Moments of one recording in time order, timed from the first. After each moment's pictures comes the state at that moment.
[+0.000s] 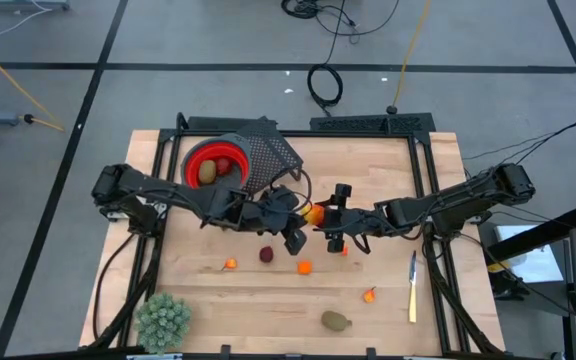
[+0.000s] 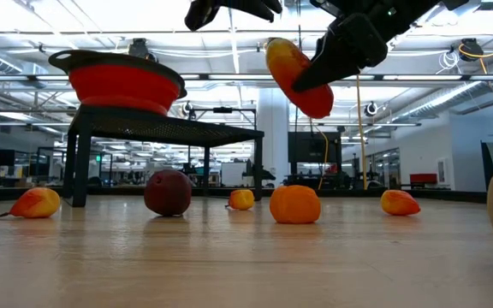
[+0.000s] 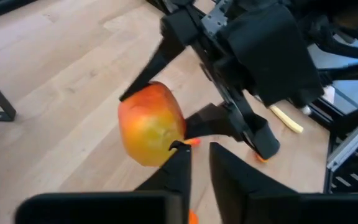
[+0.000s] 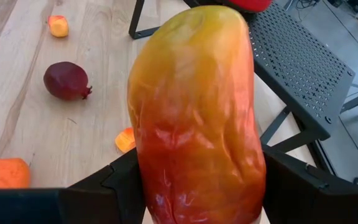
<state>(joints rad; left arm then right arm) -0.19 1.69 1.54 -0.52 -0.32 -0.72 0.21 1.38 0.87 -0.11 0.50 -0.09</state>
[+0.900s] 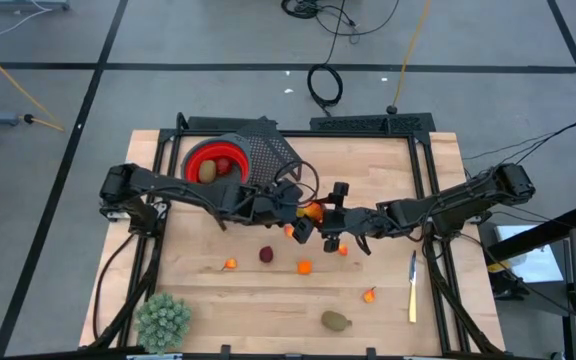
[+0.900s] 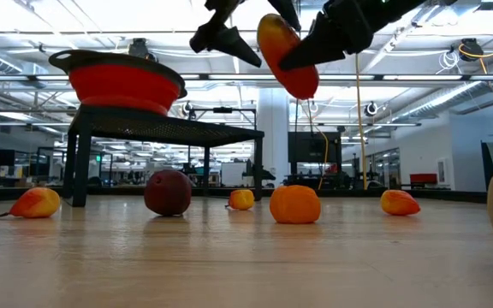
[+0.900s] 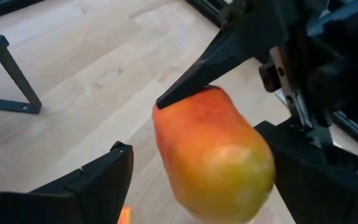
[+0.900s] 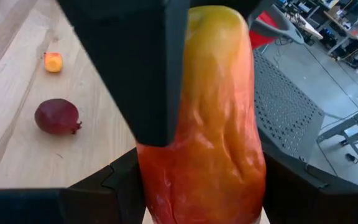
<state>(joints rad) -0.13 1.74 1.54 -0.52 -0.34 -0.76 0.23 1.38 0.87 0.04 0.55 -0.20</state>
